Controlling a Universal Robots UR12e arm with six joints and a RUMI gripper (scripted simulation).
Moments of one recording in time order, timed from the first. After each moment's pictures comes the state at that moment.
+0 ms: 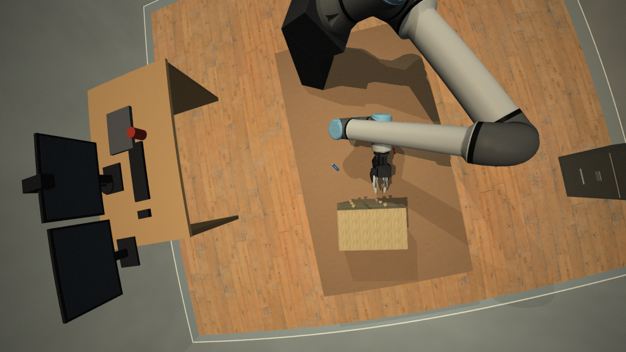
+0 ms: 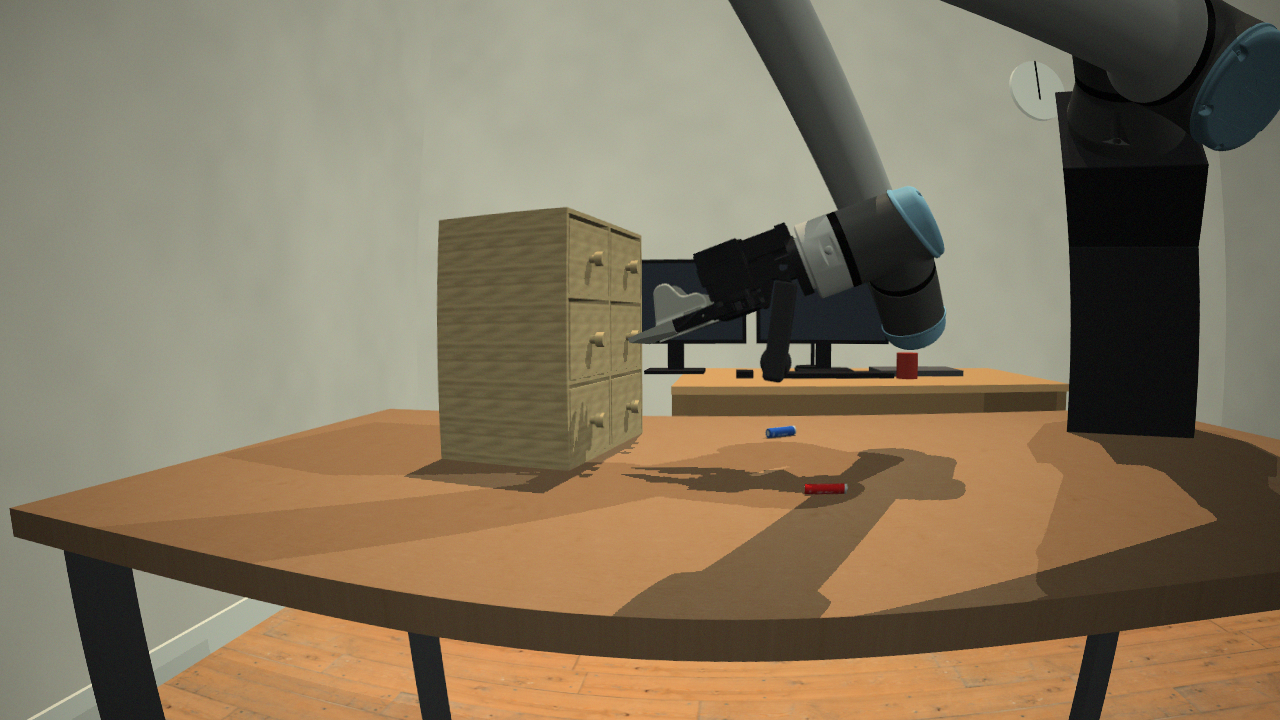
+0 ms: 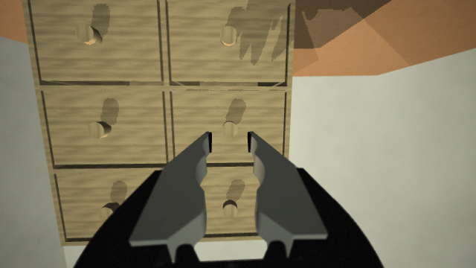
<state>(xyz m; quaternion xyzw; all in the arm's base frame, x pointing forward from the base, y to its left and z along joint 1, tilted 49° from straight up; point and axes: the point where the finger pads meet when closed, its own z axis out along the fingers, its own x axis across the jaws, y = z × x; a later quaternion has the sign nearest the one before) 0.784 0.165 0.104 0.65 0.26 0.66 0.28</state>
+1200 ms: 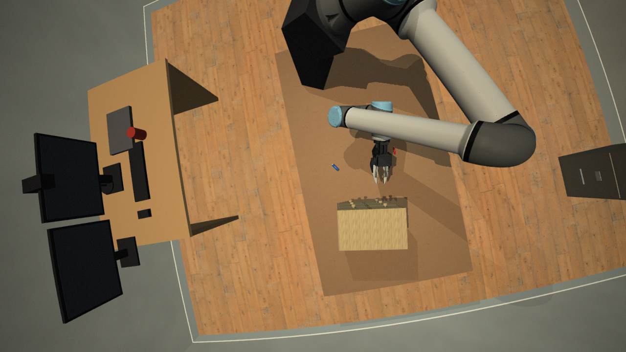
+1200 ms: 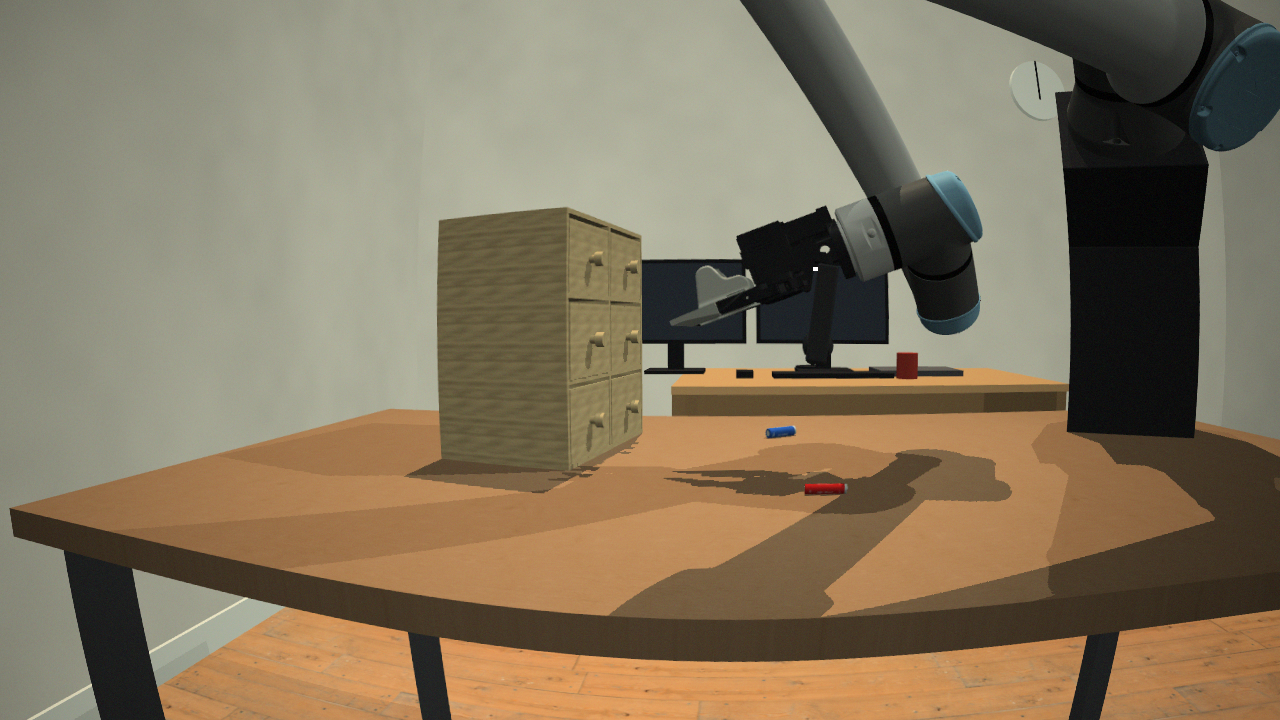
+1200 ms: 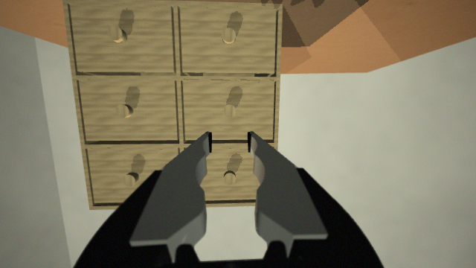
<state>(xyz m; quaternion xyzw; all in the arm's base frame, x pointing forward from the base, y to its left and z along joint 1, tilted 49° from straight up) 0.730 0.164 0.104 0.65 0.26 0.66 0.28</state>
